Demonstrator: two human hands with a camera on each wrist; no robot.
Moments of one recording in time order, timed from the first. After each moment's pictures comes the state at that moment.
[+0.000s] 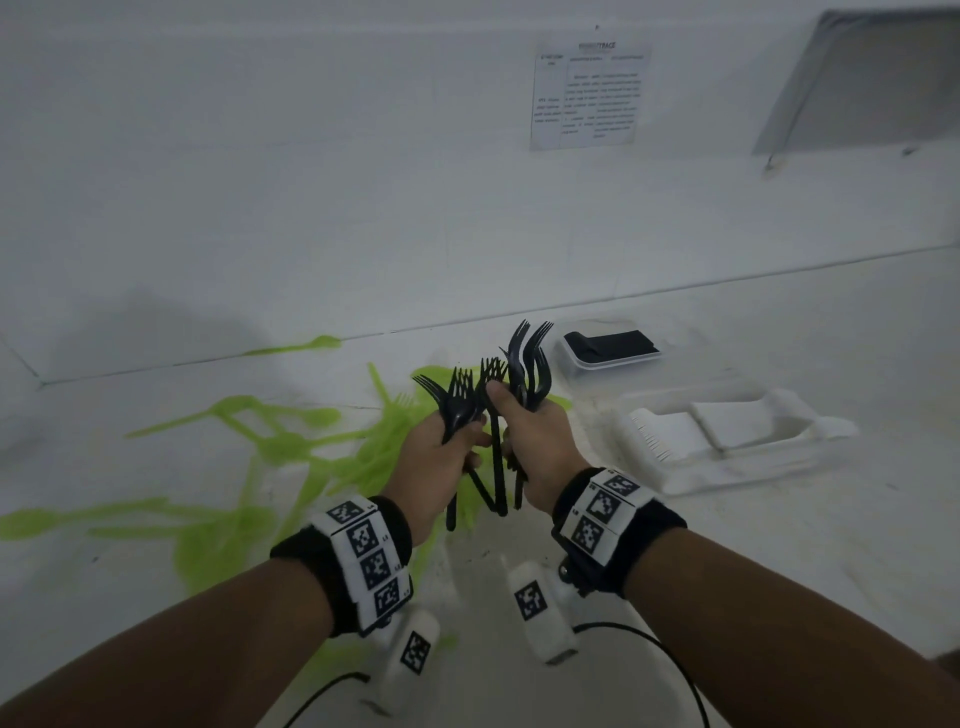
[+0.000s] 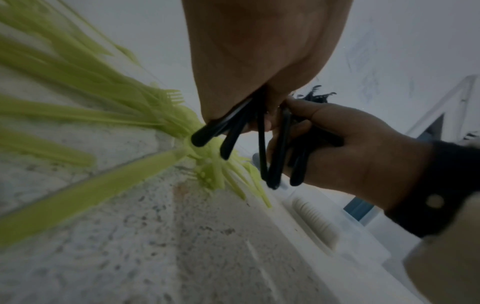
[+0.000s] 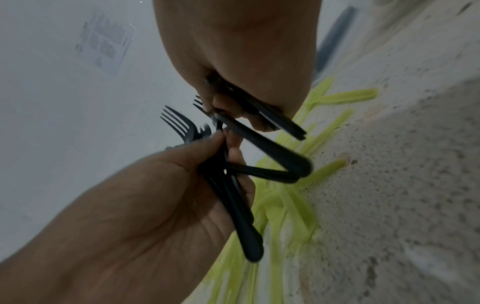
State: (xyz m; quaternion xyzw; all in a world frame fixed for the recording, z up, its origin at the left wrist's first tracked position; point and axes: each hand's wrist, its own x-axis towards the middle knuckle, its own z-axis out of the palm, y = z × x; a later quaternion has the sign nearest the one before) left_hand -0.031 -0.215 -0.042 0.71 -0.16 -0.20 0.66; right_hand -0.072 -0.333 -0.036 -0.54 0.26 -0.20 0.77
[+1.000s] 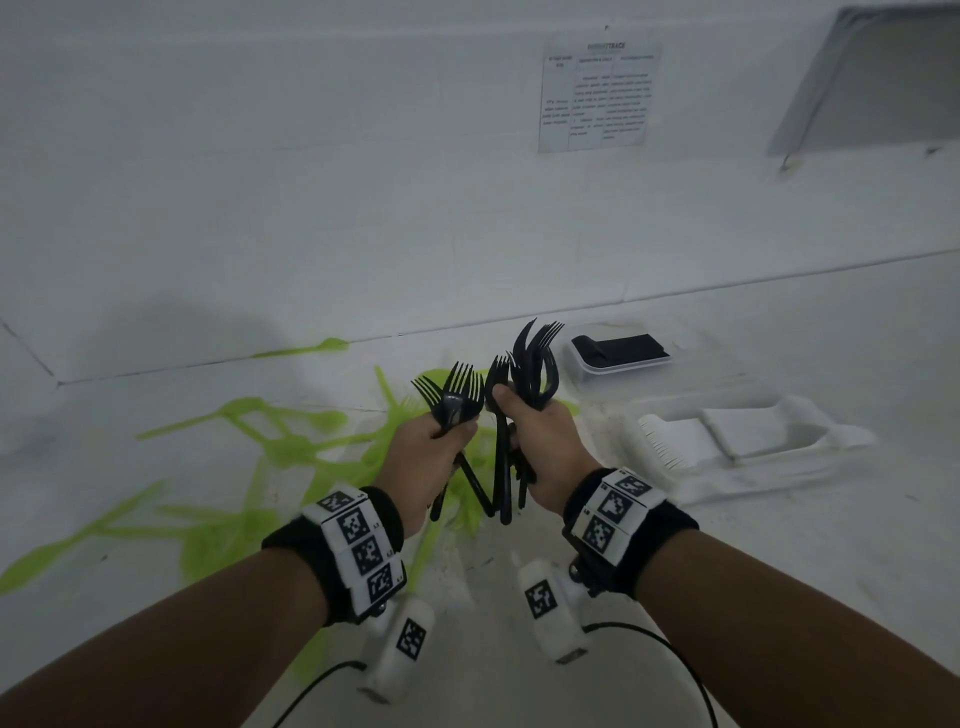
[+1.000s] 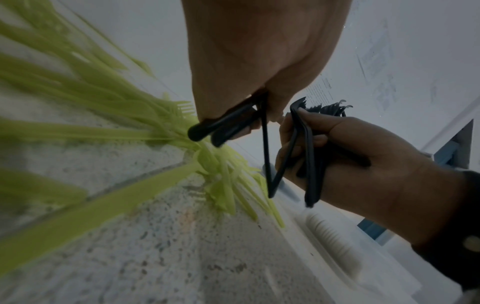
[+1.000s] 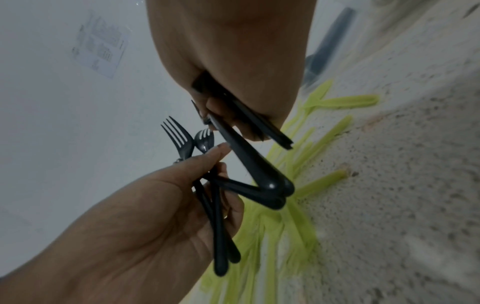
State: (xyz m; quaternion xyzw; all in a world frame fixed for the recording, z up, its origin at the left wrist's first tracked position) left_hand -0.011 -0.214 -0.043 0.73 -0.12 -0.19 0.64; right_hand -0.064 -0.344 -0.042 -0.55 0.26 -0.17 0.77
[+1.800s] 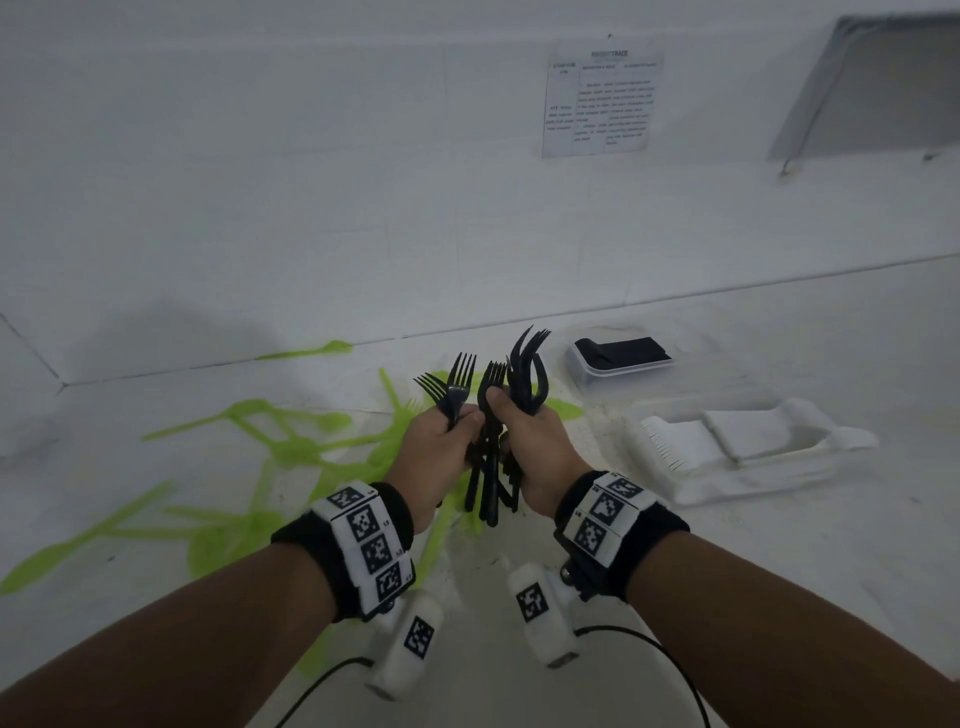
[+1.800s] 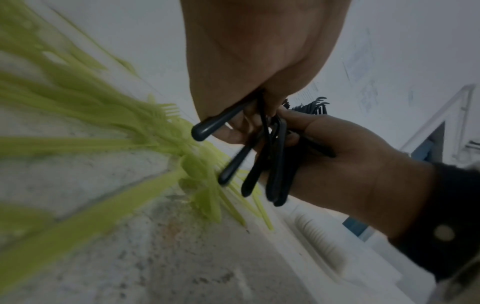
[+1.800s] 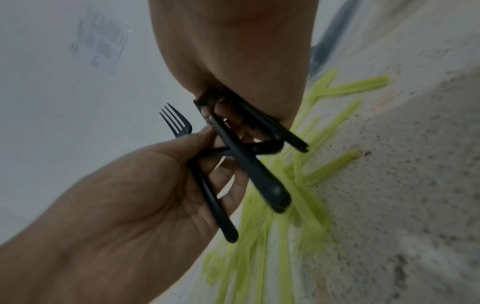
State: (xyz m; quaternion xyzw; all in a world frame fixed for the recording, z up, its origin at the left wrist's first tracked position) left_hand -0.014 -0.215 -0.034 0.72 -0.17 -0.21 0.64; right_hand -0.061 -0.331 -0.043 -0.53 0.22 -0.15 0.80
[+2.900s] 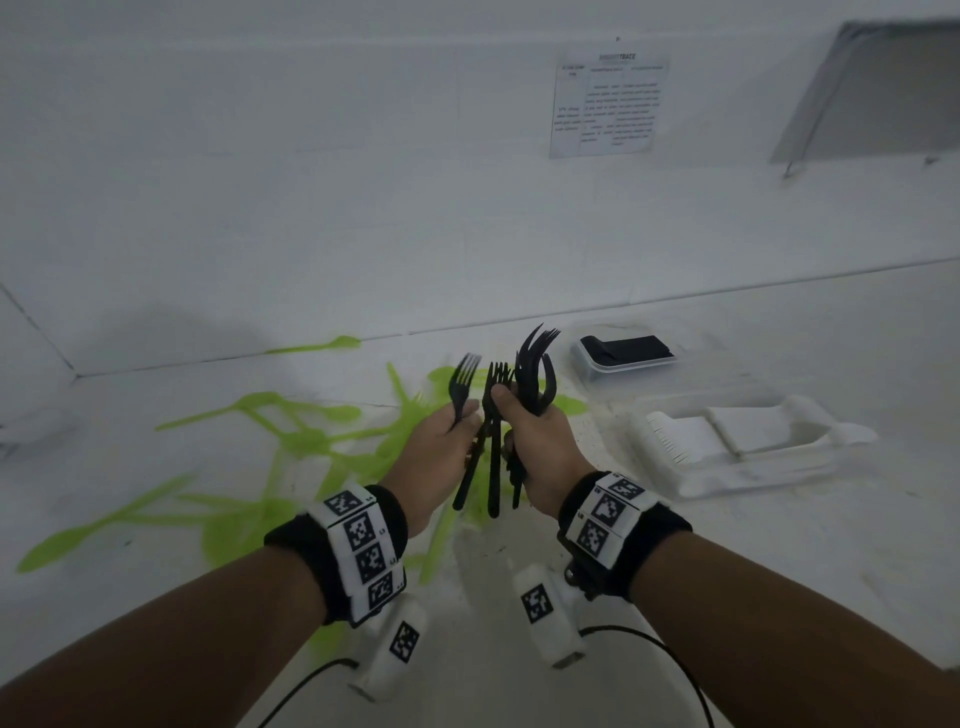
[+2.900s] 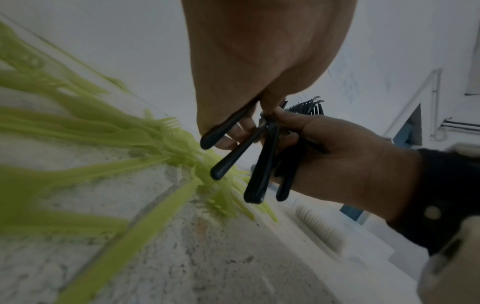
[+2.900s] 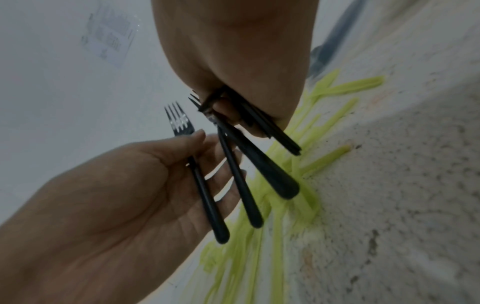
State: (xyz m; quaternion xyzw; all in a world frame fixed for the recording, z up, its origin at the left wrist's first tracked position) left_hand -0.024 -0.196 -0.031 0.72 -0.19 -0.23 0.62; right_hand -0.066 -0.323 -0.046 -0.55 0.24 -0.18 0.78
